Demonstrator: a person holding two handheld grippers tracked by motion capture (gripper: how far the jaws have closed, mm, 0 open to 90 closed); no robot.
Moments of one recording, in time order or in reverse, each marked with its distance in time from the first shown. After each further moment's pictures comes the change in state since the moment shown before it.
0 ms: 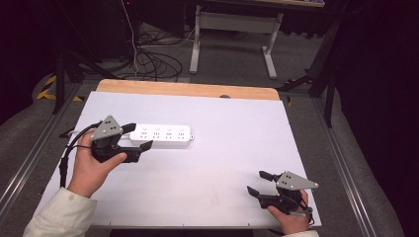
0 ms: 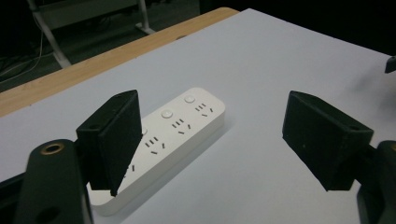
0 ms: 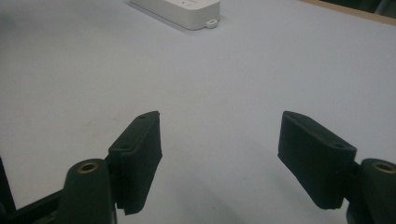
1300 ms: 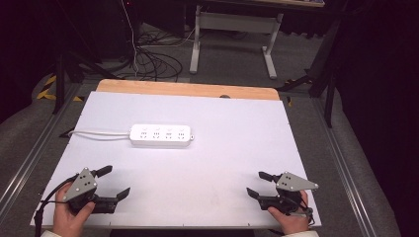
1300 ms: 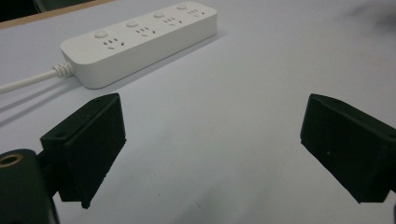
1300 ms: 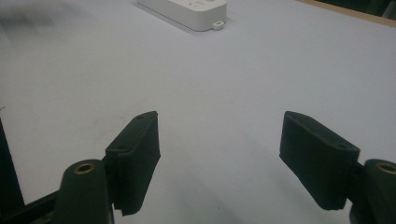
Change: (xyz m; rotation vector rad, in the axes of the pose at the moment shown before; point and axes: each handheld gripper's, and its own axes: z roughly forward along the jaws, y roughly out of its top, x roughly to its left) left arm -0.015 -0.133 -0.039 -0.007 0.004 0.020; right arm 0.001 -0.001 -0.001 -0.007 0.022 -0.014
